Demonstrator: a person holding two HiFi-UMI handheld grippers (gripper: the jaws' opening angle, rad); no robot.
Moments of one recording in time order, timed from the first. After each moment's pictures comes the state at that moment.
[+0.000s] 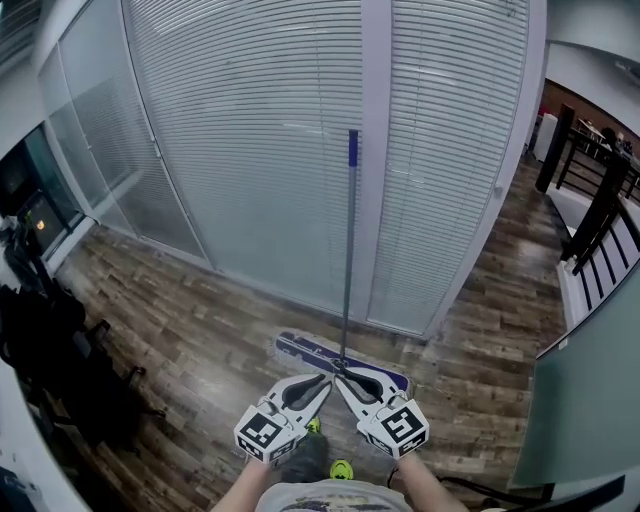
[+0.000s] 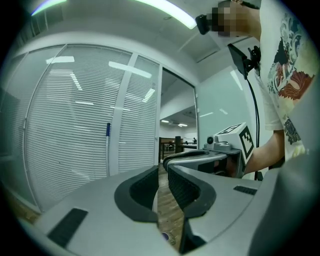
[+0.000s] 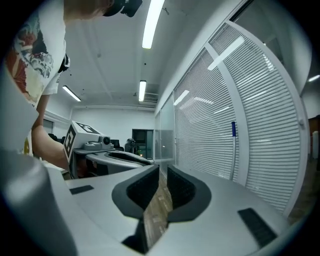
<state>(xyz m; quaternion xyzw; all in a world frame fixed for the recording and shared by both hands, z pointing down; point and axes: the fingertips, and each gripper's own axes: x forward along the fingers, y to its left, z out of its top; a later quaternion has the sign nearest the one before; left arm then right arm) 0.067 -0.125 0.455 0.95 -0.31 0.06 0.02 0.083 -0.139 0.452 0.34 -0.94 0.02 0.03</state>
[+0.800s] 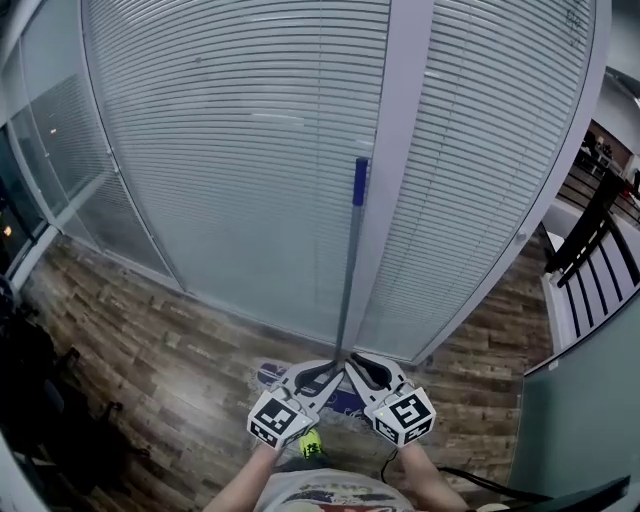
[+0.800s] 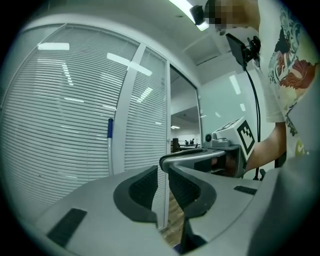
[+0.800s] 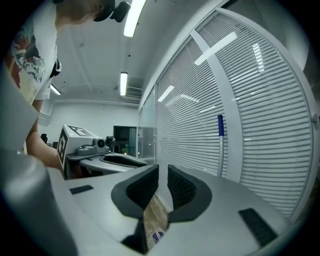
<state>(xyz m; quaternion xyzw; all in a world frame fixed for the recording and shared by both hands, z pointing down) 0.055 -0.429 0.448 0.97 -0.25 0.05 0.01 0.067 -0.447 0.444 0.42 -0.91 0.04 0.04</state>
